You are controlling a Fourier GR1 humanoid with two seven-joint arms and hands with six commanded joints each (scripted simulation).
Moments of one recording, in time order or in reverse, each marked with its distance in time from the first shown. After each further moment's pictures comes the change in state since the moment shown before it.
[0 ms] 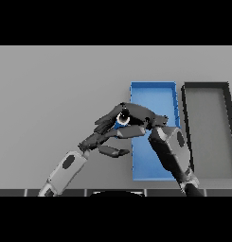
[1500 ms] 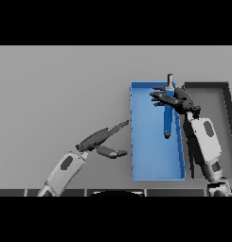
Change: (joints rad) left arm 0.026 0.012 0.005 -0.029 0.014 -0.002 0.015; right arm 0.115 -0.353 -0.036 0.547 0.108 -0.356 0.013
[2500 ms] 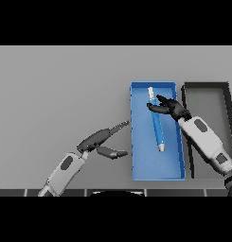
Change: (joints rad) left arm 0.004 -0.006 0.002 0.003 0.008 -0.001 0.002; right arm -0.156 -0.218 0.592 0.181 -0.170 -0.106 -0.083
